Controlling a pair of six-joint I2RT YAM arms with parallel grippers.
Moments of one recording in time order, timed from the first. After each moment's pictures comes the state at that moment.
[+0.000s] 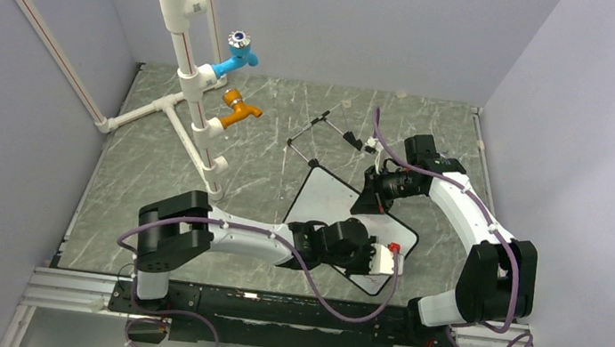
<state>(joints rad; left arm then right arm) -1.29 1.83 1.15 0.22 0.12 0.33 0.21 1.44 1.06 -0.84 -0.90 -0.44</state>
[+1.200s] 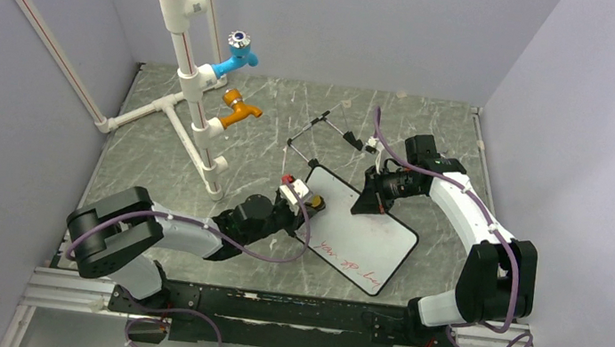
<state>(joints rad) -0.99 1.51 0.47 0.87 -0.09 -0.12 0.21 1.44 1.06 -0.84 -0.89 -0.43</state>
